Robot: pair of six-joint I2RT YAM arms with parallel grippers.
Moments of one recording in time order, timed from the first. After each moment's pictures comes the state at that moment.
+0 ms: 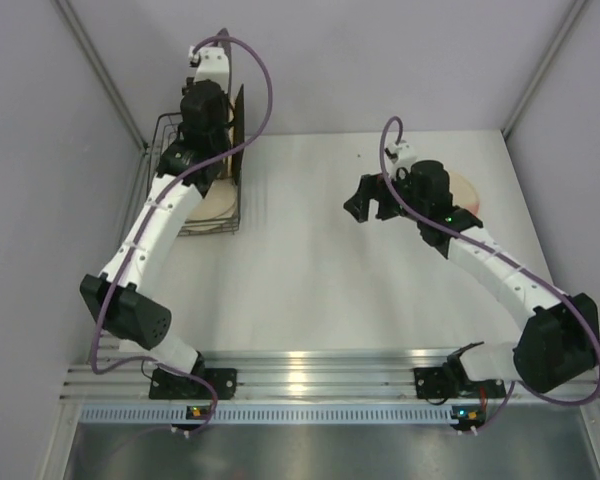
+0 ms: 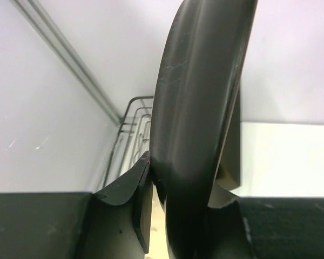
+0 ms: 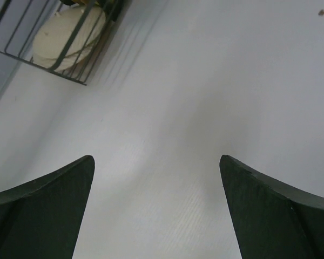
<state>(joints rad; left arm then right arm) -0.36 1.61 1.76 -0.24 -0.63 0.17 0.42 1.33 1.04 -0.13 -0.24 0.24</state>
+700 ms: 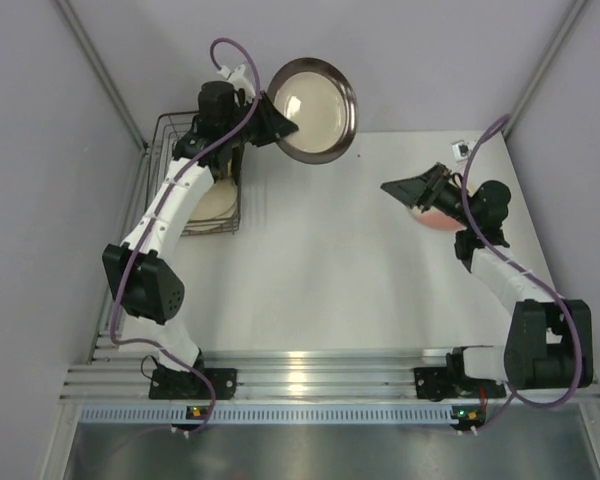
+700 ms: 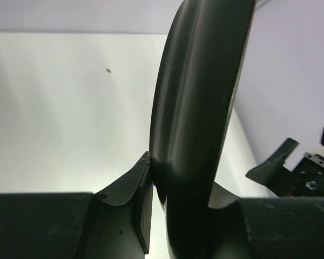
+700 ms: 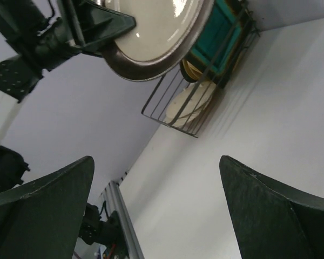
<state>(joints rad) -0.31 1.75 1.85 -0.36 0.37 -0.55 0.03 1.29 0.73 0.70 -0.86 0.92</state>
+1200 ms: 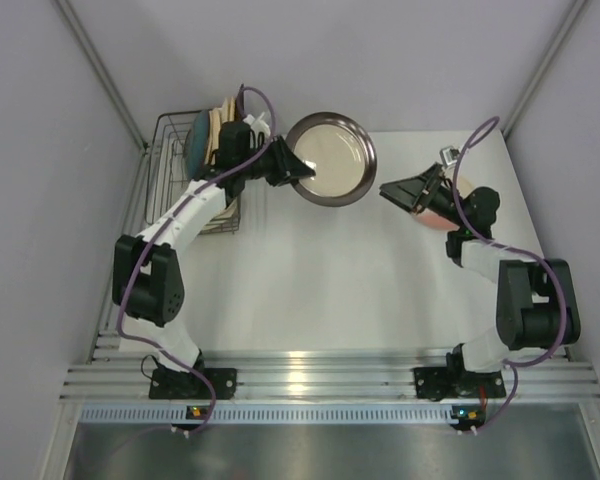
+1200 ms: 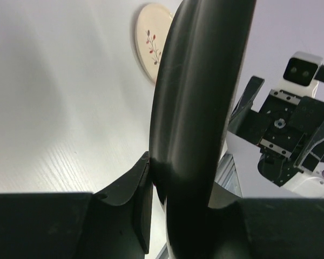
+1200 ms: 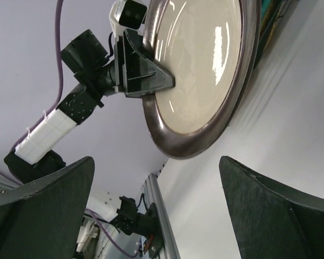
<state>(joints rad) -0.33 1.76 1.49 -0.11 0.65 -0.76 0.02 1.52 0.69 1.14 -0.96 1.28</state>
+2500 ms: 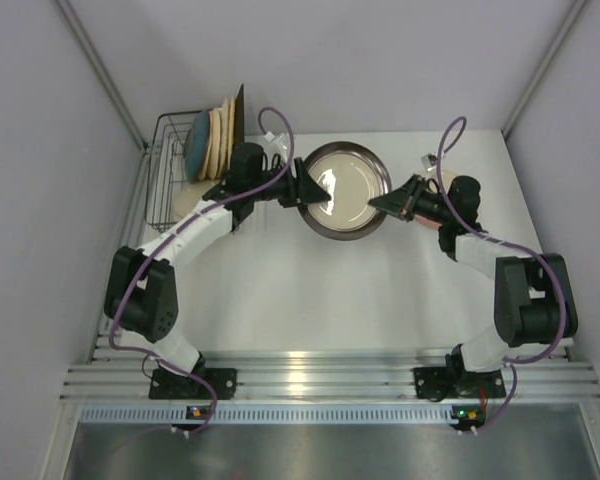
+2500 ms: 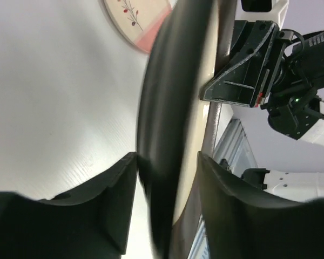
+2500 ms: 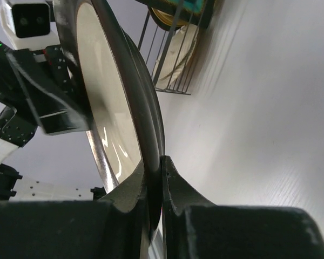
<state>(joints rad) -0.43 1.65 1.27 0.00 0.69 -0.66 0.09 1.55 0.76 0.71 -0.93 1.00</state>
